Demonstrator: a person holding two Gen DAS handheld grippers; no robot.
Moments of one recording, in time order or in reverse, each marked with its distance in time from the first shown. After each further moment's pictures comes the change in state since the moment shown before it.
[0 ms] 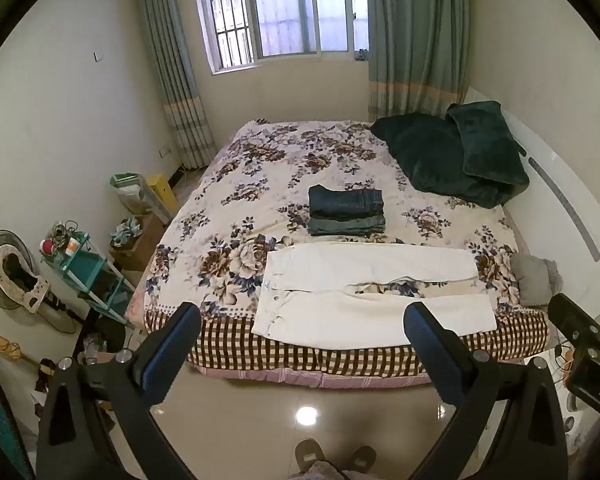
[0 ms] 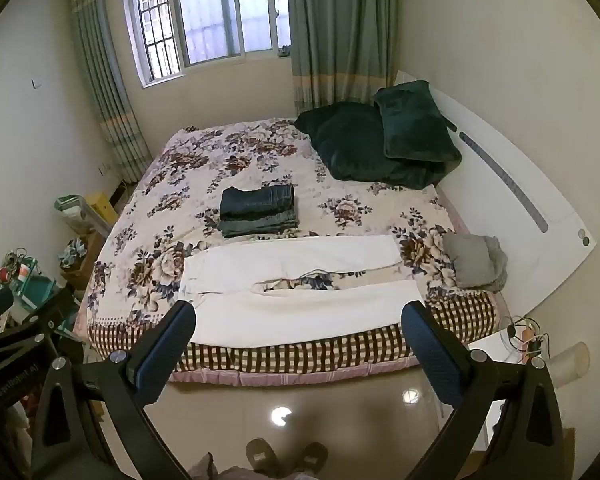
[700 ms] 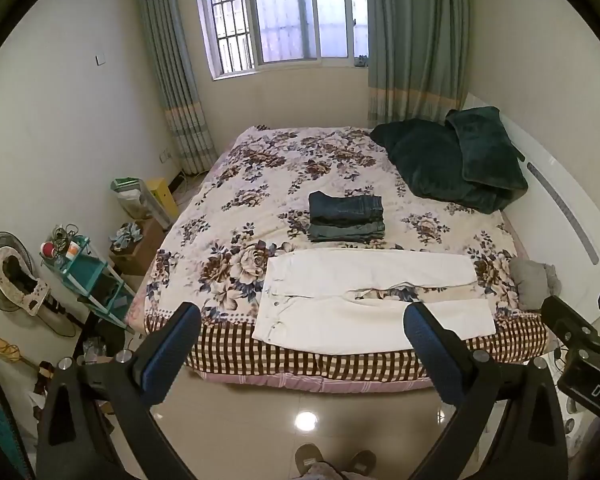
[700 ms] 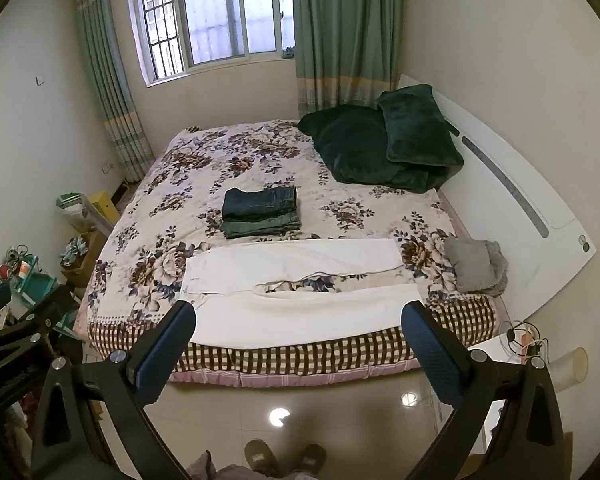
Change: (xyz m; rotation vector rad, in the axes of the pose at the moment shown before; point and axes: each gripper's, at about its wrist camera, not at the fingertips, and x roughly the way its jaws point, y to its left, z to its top) left arm 0.000 0.004 0.008 0.000 -0.013 0.000; right arm 0.001 0.004 0.001 -0.008 -0.010 -0.003
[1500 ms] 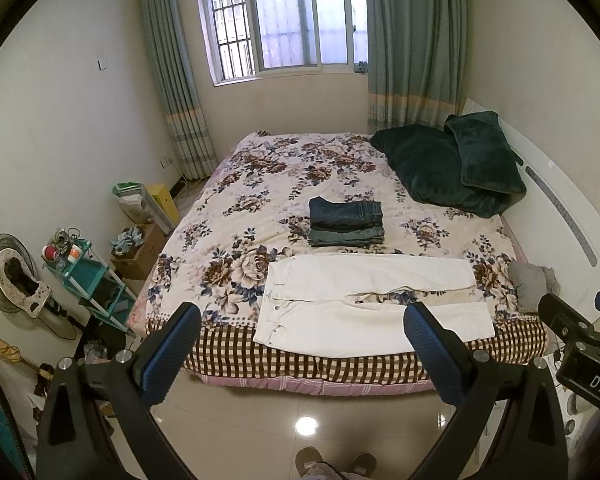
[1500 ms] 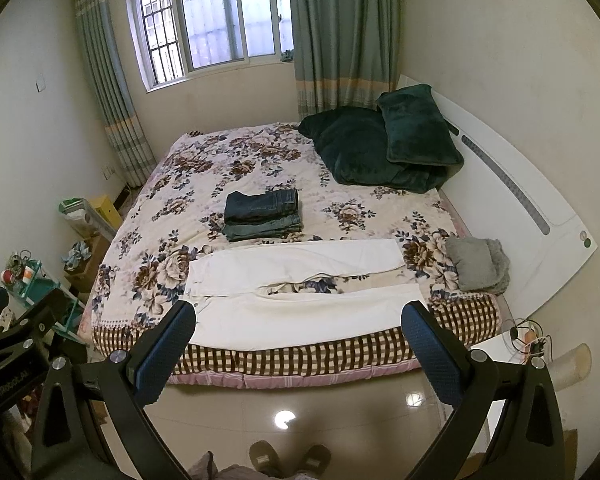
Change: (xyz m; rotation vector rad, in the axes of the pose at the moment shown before) left arm -0.004 0.004 0.004 -0.002 -0.012 -0.002; right arm -0.002 0.001 0.003 0.002 -0.005 0.009
